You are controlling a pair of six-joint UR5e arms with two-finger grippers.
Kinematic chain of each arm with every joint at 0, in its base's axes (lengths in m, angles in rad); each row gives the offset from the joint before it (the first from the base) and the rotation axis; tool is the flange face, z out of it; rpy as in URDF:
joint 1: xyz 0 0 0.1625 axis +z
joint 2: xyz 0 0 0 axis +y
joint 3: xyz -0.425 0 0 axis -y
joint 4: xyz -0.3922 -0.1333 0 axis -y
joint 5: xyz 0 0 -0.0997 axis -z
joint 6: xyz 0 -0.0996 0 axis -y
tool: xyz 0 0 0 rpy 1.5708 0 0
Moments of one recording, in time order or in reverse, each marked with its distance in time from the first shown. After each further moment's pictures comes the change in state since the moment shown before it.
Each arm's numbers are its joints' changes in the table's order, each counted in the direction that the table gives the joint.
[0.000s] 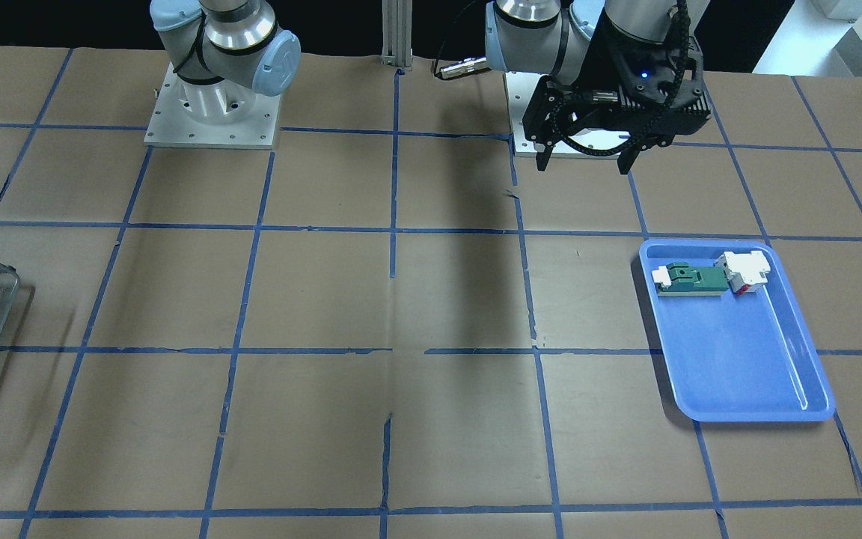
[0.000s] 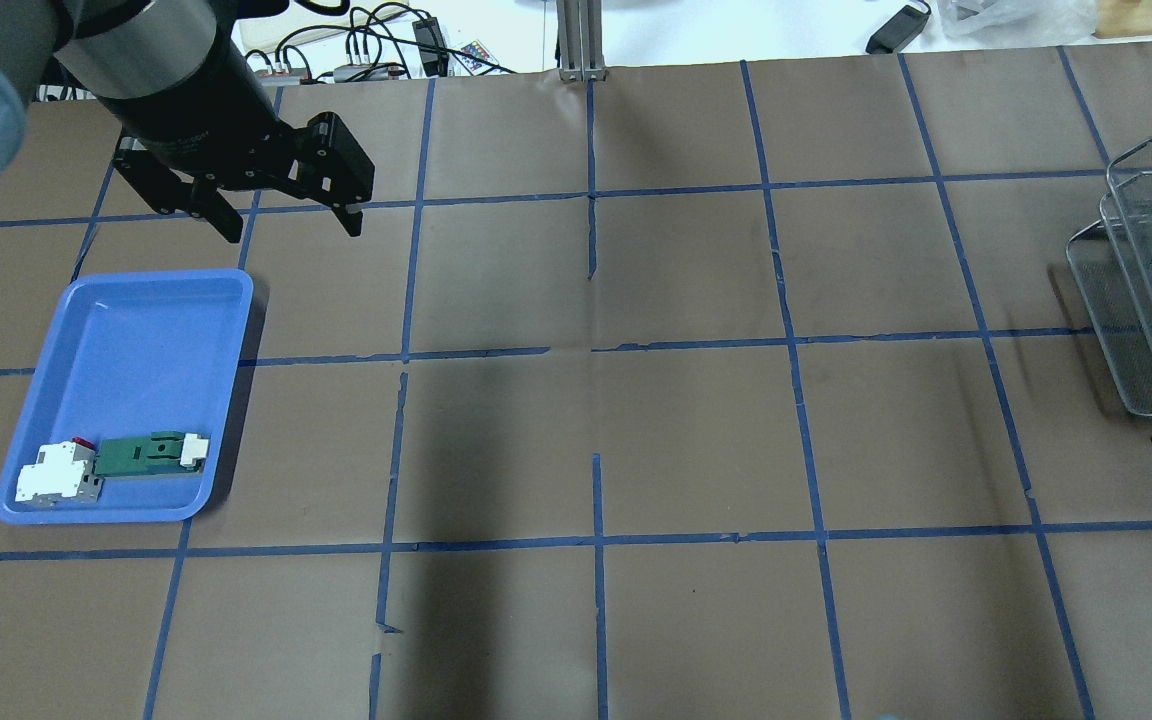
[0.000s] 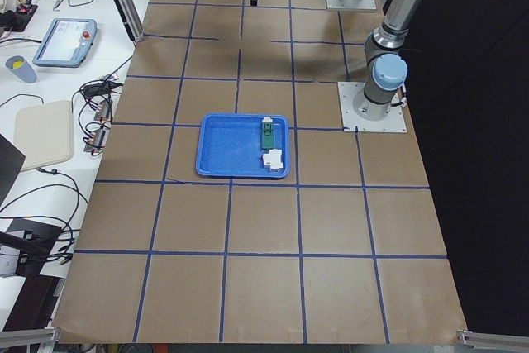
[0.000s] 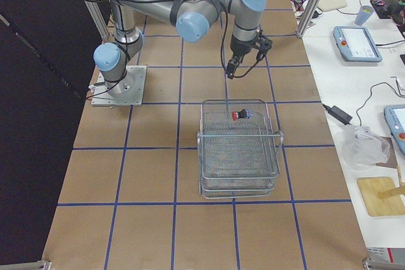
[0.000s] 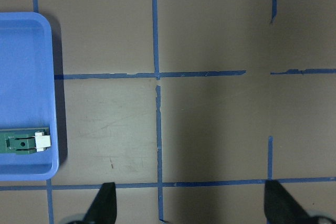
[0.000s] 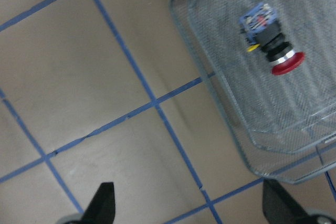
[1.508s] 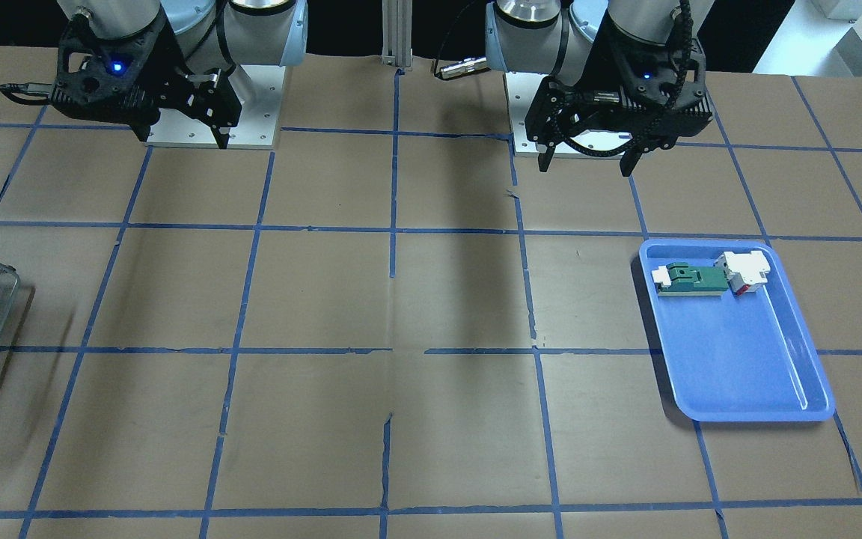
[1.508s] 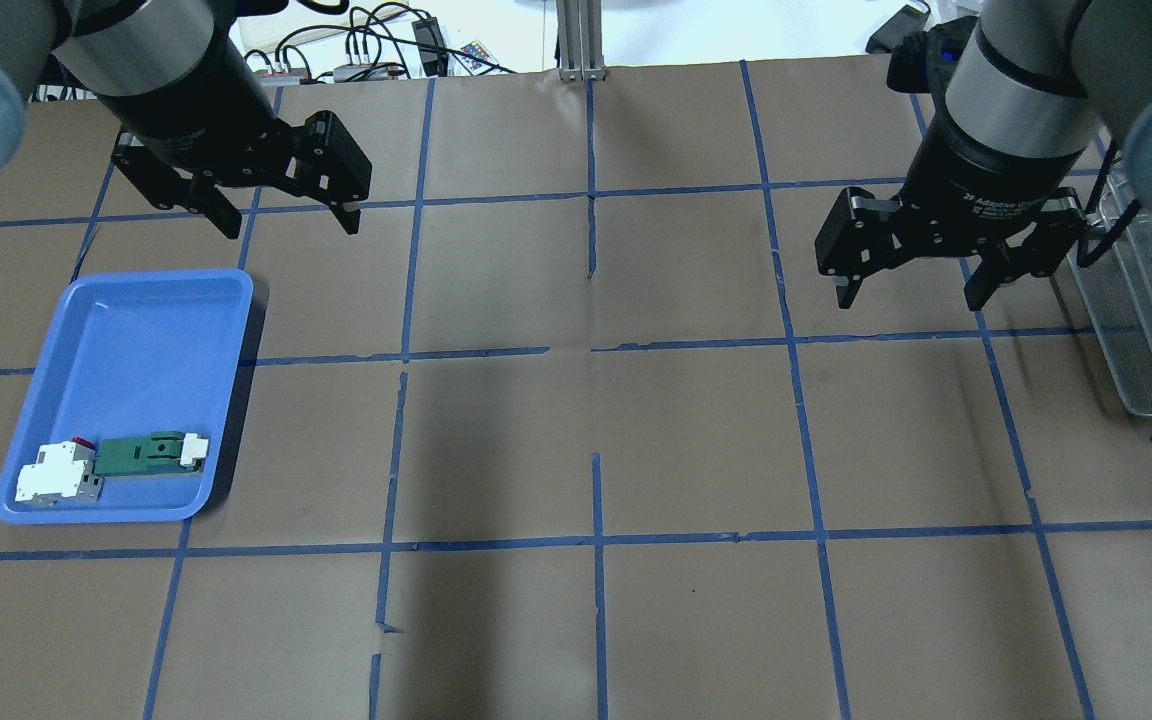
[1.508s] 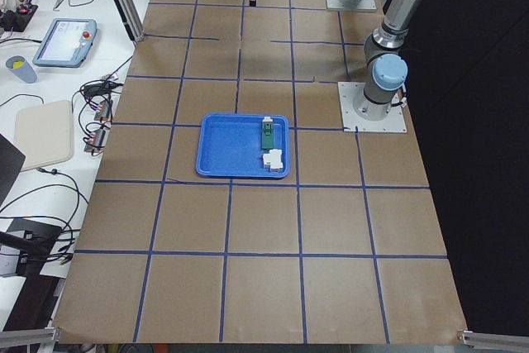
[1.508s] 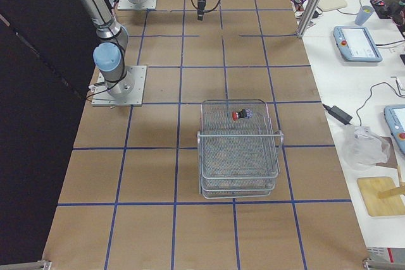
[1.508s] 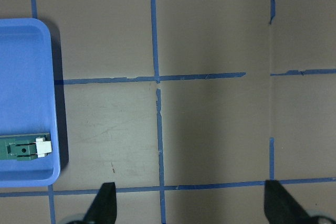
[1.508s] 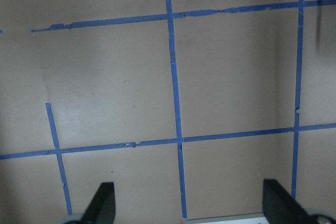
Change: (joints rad) left arm 0.005 0.002 0.000 0.004 -0.001 0.023; right arm 0.439 0.256 0.229 0.065 0.008 0.104
